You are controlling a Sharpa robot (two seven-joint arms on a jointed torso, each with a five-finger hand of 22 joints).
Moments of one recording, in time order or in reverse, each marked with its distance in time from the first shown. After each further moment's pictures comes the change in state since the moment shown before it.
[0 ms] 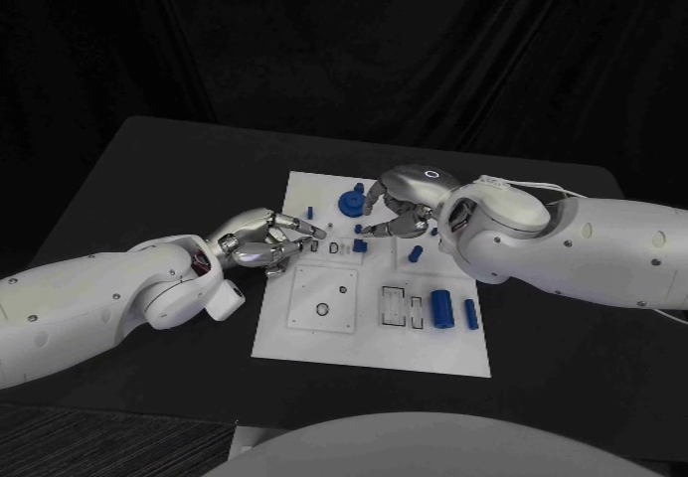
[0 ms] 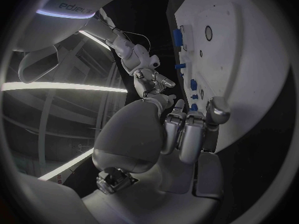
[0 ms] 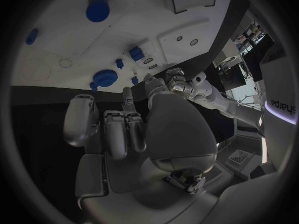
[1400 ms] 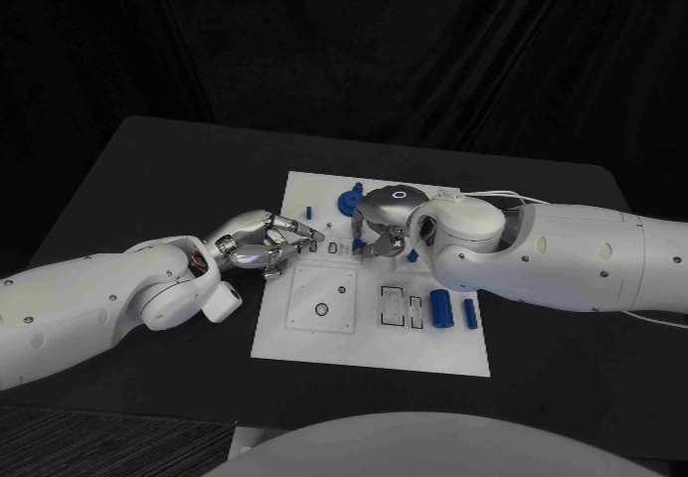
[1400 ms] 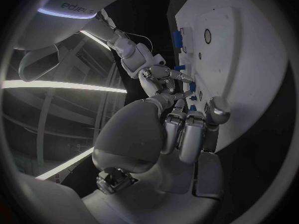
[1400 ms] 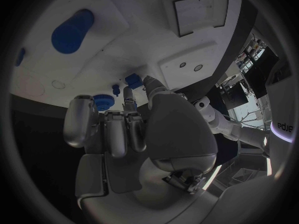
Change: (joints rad) left arm 0.000 -0.004 0.000 -0.001 0.000 0.022 -0.006; left_hand 0.000 0.000 0.000 0.000 0.000 0.011 0.004 0.000 0.000 0.000 0.000 0.000 0.000 0.000 0.000 0.000 0.000 0.000 0.000 0.000 0.000 -0.001; right arm -0.037 0.107 0.000 -0.054 -0.114 0.179 -0.103; right_hand 0.000 0.000 0.004 0.026 0.167 0.018 -0.006 -0.009 -0.008 0.000 0.000 0.000 0.000 -0.006 0.006 0.000 0.000 0.000 0.003 -0.003 0.012 0.000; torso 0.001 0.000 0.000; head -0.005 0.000
